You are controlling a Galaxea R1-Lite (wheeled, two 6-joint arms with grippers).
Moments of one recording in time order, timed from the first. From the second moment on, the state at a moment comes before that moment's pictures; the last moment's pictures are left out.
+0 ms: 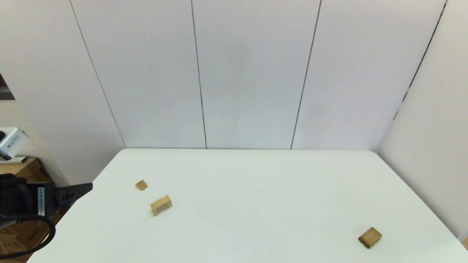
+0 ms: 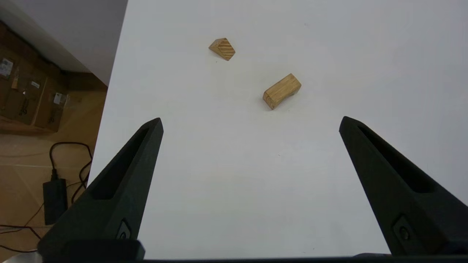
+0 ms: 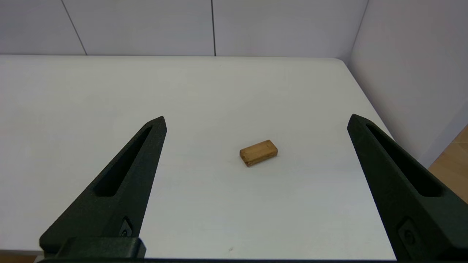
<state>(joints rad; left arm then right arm) 0.00 1.12 -0.63 0.10 0.01 -0.06 0.00 0.00 -0.03 0.06 0.00 0.00</state>
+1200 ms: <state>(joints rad) -0.01 1.97 -0.97 0.10 -0.25 0.50 0.00 0.00 -0.03 0.06 0.00 0.00</state>
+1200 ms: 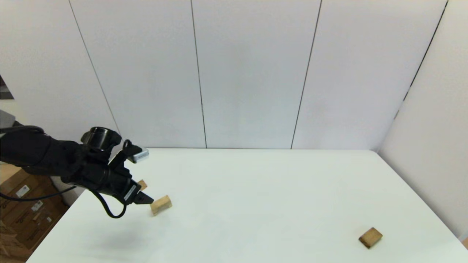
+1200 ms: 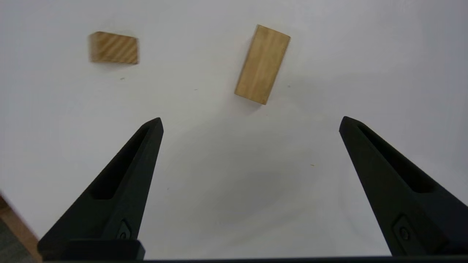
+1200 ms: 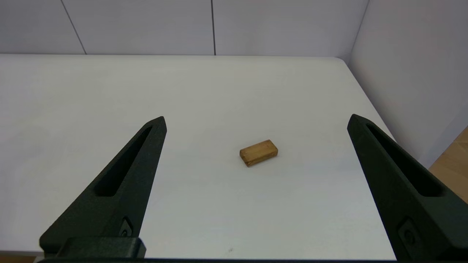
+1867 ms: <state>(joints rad) -0.09 2.18 -1.08 0.10 -0.27 0.58 0.00 0.00 -0.03 0.06 0.00 0.00</state>
